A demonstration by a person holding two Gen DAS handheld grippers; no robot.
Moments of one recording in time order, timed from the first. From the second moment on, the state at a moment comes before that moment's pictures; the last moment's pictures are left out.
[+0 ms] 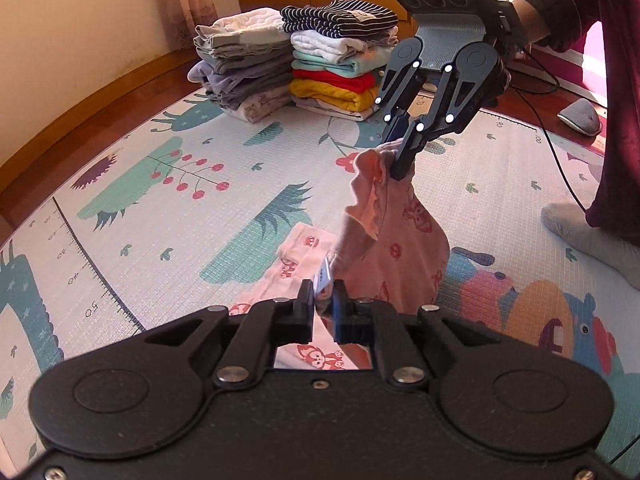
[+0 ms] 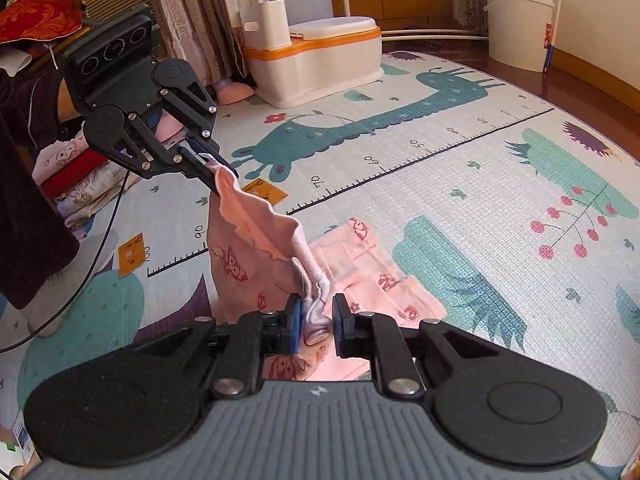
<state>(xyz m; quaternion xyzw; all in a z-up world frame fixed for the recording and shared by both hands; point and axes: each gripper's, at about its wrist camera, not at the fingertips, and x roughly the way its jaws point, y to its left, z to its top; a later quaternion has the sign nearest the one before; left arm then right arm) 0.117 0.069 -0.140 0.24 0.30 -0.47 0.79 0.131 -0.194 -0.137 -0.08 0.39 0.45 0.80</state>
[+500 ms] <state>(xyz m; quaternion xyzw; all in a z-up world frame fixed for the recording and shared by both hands) 0.188 0.073 -0.178 0.15 0.40 -0.41 0.81 0.205 -0.196 -0.184 0.02 0.47 0.40 0.79</state>
